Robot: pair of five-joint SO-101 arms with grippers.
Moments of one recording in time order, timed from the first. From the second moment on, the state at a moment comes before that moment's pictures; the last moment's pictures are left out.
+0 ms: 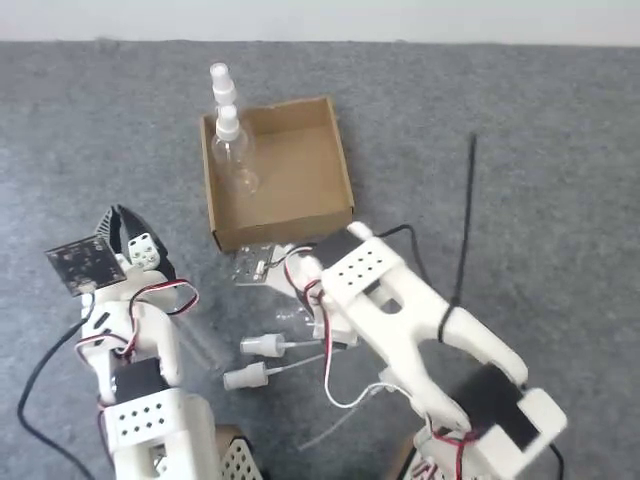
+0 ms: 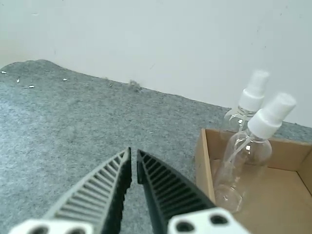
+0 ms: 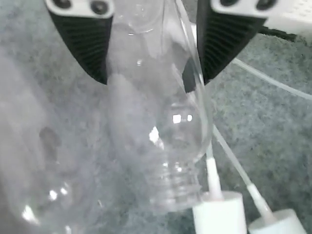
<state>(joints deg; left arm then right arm) -23.2 -79.0 91.1 14.5 10.3 -43.1 -3.3 26.7 77.0 38.1</state>
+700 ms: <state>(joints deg) -23.2 -79.0 91.1 14.5 10.3 -27.3 -18.8 26.7 88.0 35.6</state>
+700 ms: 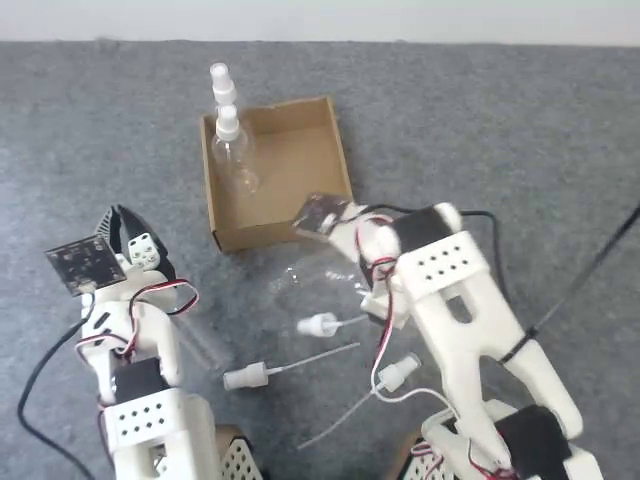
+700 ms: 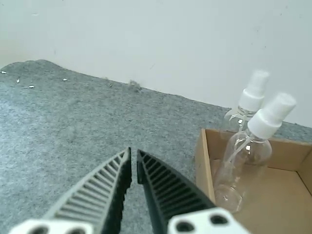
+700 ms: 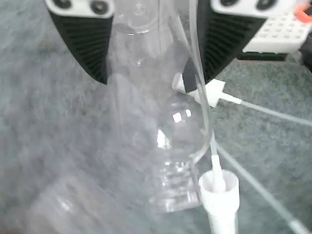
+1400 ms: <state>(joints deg) -23.2 -79.0 91.1 14.5 10.3 -18.4 -18.8 34.4 78.5 10.8</state>
